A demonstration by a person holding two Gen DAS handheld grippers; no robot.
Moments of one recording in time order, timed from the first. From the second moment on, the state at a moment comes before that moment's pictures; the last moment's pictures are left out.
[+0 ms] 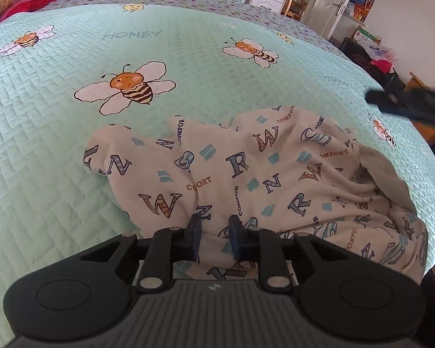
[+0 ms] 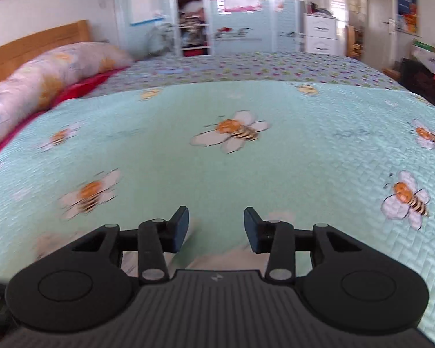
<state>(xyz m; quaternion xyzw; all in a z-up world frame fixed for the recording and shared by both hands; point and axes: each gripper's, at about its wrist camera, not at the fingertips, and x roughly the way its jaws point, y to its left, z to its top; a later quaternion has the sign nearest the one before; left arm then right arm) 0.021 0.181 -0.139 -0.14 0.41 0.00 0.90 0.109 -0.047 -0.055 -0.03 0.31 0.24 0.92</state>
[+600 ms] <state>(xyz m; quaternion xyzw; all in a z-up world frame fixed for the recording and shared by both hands) 0.010 0.187 -0.129 -0.16 0.39 -0.02 0.91 0.139 -0.049 -0.042 0.04 0.33 0.24 0.91</state>
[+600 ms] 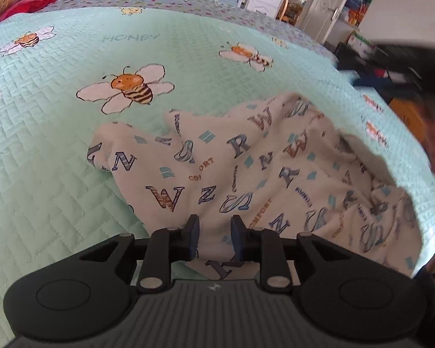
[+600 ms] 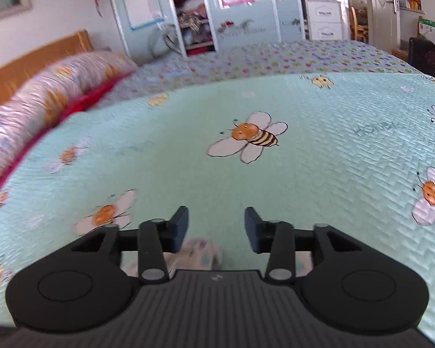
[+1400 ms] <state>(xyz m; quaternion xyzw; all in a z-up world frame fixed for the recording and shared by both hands) 0.019 0.107 -0.140 -0.01 0.46 -0.05 0.89 0.032 -0.047 -0.076 -0.04 0.38 0.23 0.89</state>
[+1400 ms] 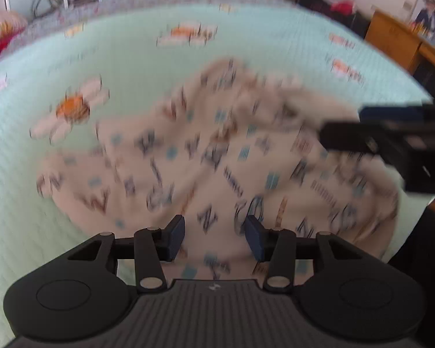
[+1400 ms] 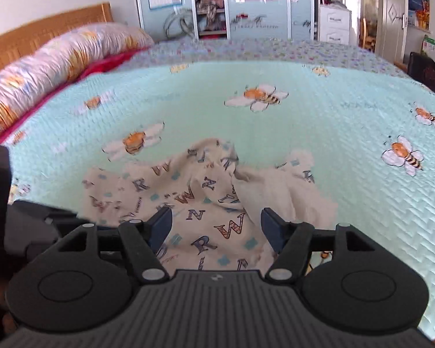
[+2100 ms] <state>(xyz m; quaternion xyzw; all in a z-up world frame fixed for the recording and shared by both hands) 0.040 0.129 -0.132 0.02 0.45 0.01 0.89 0.060 -0.035 -0.101 -0.13 0.35 0.20 0.91</state>
